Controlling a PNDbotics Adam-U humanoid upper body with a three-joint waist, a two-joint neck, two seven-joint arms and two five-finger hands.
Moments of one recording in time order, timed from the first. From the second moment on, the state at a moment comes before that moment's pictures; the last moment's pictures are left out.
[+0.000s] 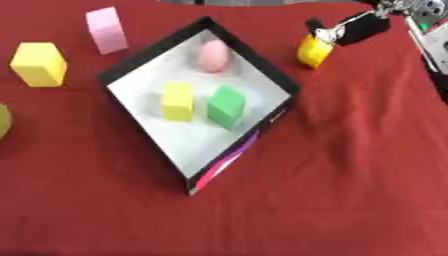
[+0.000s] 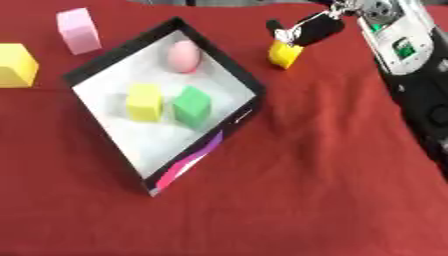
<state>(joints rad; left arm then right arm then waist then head) -0.37 0.42 0.26 -1.93 0.14 0.14 0.58 -0.81 -0.76 0.09 -1.36 0.42 -0.25 0.57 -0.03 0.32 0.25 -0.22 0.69</state>
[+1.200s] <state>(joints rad) -0.37 0.42 0.24 -1.90 0.17 0.14 0.55 -0.81 -0.75 0.09 -1.19 0.64 -0.34 0.50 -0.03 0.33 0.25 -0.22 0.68</state>
